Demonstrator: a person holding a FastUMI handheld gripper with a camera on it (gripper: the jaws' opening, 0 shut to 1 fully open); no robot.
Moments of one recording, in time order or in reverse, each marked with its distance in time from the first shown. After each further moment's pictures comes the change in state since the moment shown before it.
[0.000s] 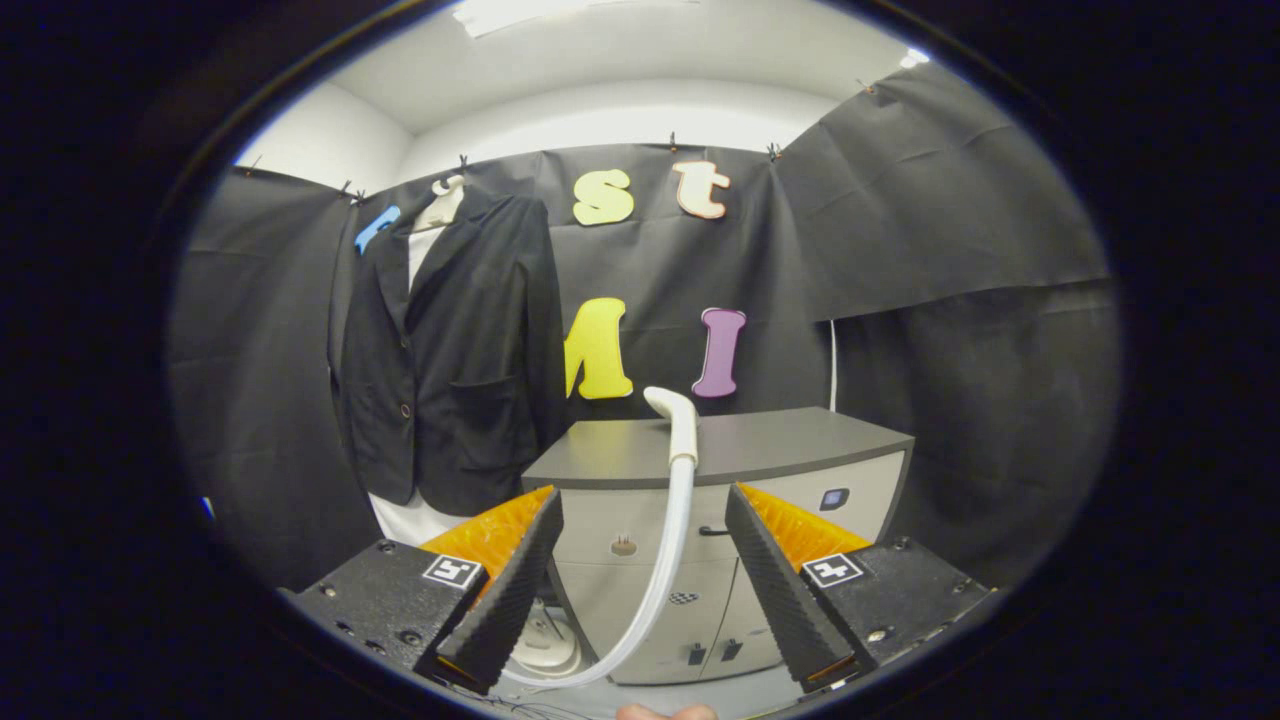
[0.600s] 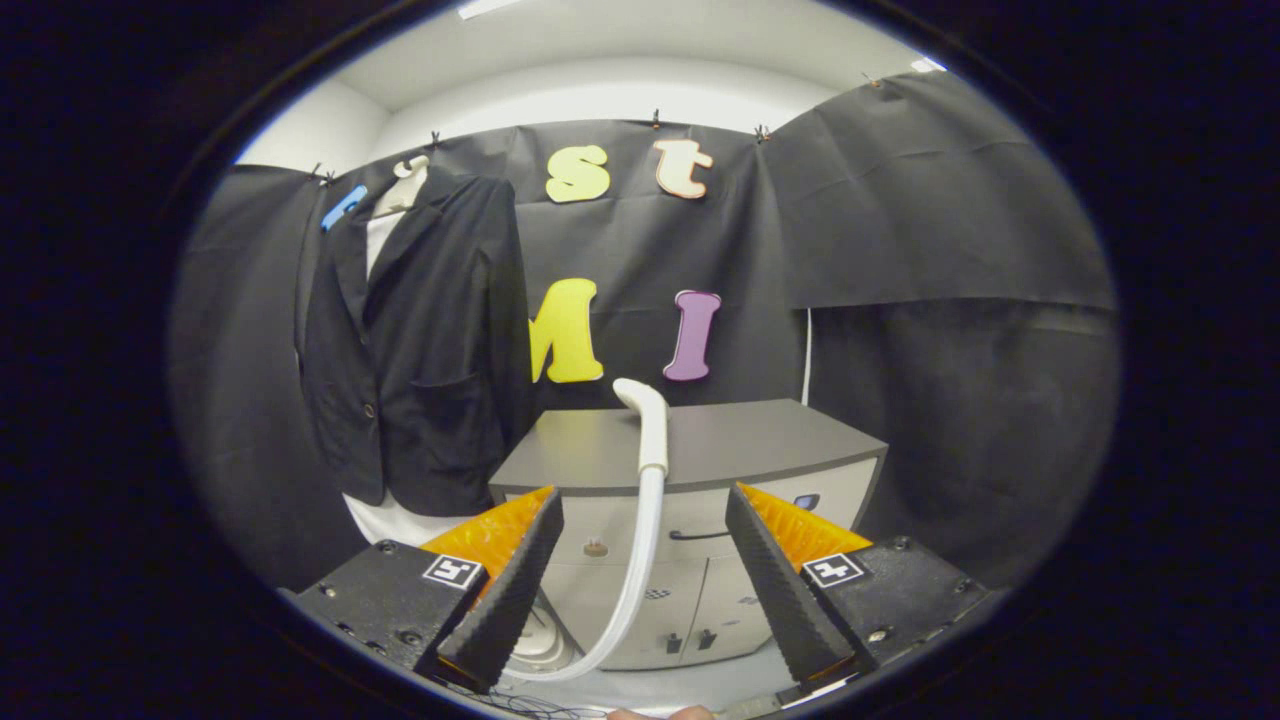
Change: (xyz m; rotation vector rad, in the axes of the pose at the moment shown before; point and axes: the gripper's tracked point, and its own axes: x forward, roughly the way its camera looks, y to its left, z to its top) arm 0.030 -0.024 0.036 -0.036 0.112 -0.110
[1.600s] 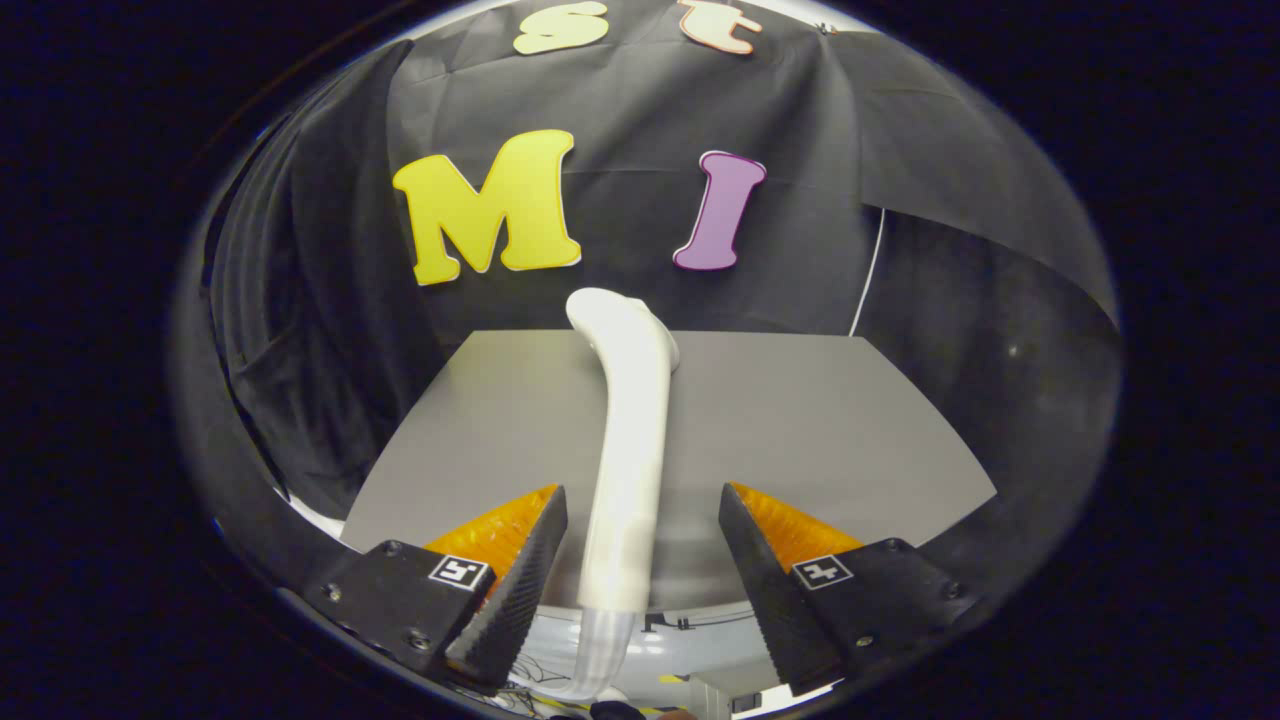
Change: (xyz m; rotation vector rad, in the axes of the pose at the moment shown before) arm 0.241 -0.007 -0.017 -0.047 0.453 0.022
